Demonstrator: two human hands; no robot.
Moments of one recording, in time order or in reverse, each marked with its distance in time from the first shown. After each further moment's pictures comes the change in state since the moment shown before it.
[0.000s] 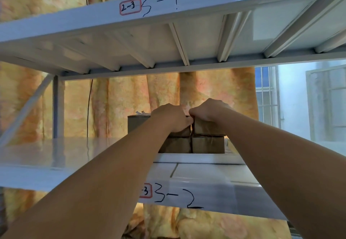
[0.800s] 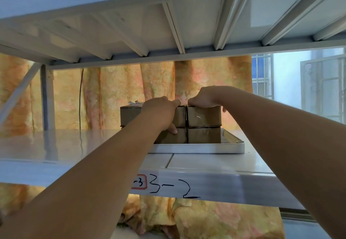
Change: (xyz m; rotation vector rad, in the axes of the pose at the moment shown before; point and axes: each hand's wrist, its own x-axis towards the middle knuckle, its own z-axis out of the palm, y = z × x) left_hand -0.004 -0.014 0.009 0.244 -0.013 0.118; right_hand -0.014 -0.002 -0.022 -0.249 -0.220 -0.169
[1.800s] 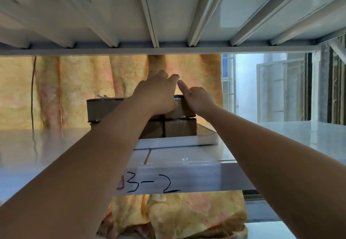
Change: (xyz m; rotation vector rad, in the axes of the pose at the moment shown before) left_hand -0.007 0.028 -0.029 -0.342 0.271 0.162; right_hand 0.016 0.041 0.046 0.406 0.466 0.054
